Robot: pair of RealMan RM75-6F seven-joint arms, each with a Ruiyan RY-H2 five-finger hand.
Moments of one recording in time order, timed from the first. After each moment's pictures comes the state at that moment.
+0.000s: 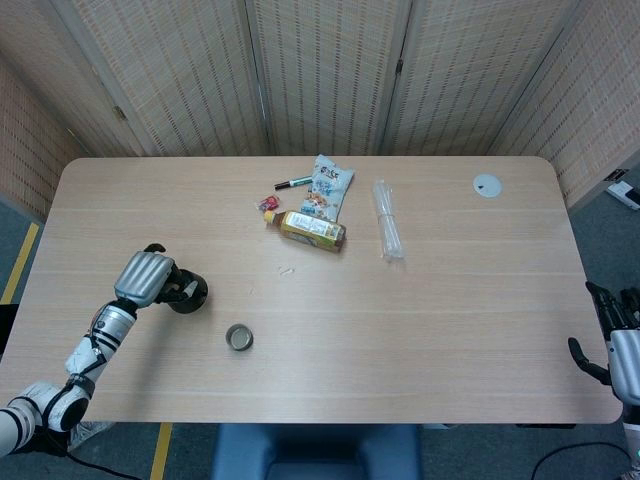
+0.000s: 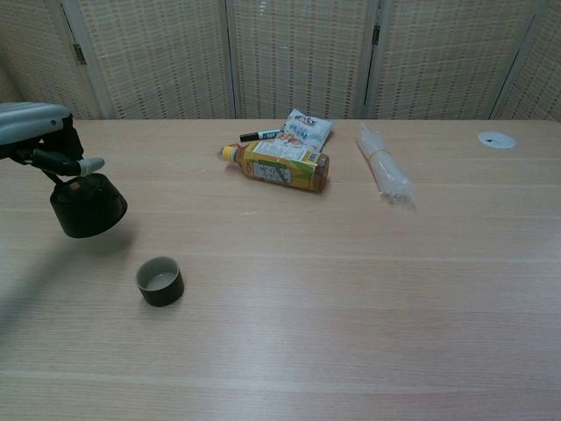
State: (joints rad) left arm -0.67 -1.38 -0.10 -1.25 1.35 0.95 0.00; right arm 0.01 -1.14 0.09 -1.50 -1.50 1.57 0.08
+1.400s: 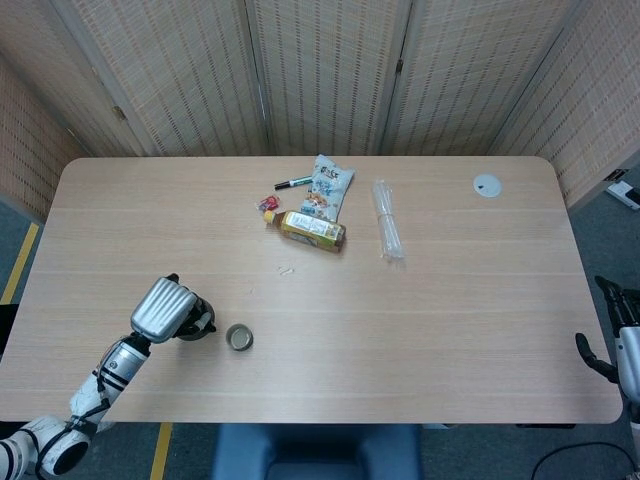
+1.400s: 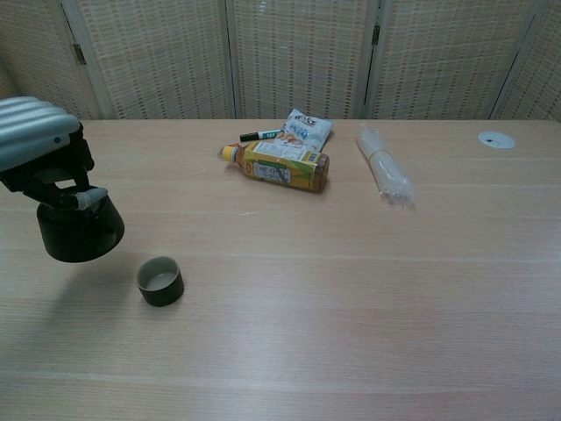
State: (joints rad) left arm -0.59 -1.36 -0.03 -1.46 1.53 1.16 0.30; right arm 0.01 -1.09 0.10 -1.58 -1.49 1.60 0.03
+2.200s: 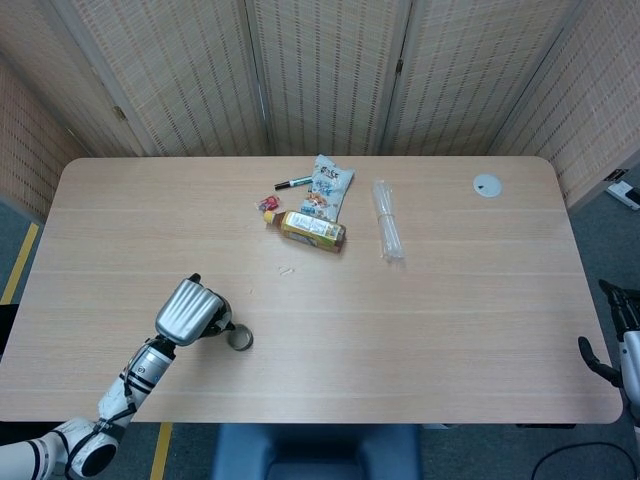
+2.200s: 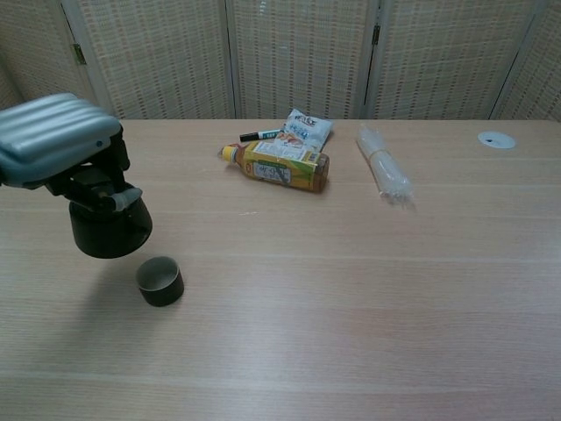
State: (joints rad) left arm -0.60 -1.45 -0.08 -1.52 1.49 1.17 0.56; right arm -0.01 -1.10 0.10 -1.55 -1.50 1.61 0.07
